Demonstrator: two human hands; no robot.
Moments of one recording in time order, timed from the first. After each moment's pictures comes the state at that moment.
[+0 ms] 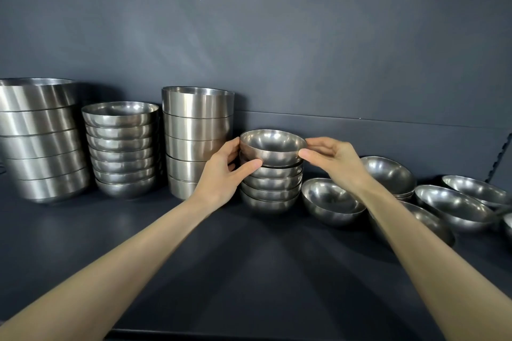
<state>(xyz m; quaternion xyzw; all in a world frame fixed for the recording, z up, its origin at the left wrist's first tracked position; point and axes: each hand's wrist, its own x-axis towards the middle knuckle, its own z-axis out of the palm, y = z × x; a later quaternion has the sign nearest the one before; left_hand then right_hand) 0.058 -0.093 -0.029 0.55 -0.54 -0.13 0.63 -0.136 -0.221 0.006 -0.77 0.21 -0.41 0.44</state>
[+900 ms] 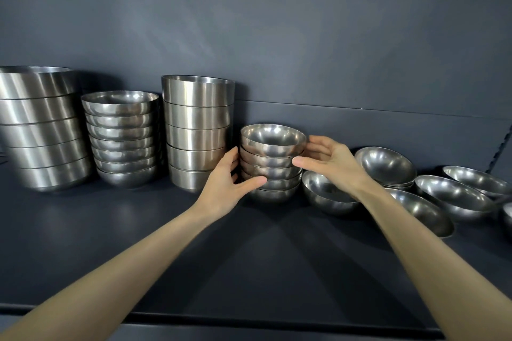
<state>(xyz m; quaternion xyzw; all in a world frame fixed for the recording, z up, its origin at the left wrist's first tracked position) 0.051 -0.087 -0.065 0.57 -0.52 -0.19 0.60 -0.137 -0.222 -0.014 -0.77 0.22 -0.36 0.48</state>
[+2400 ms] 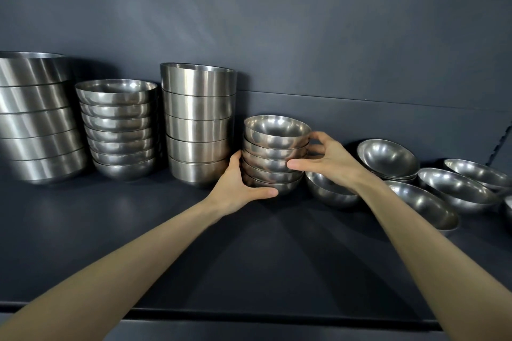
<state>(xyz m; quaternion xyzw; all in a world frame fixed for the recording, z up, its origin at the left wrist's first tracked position) 0.053 -0.099 -0.080 0.63 -0.50 -0.24 0.54 -0.132 -0.210 -0.012 -0.78 0.25 -0.30 0.48</state>
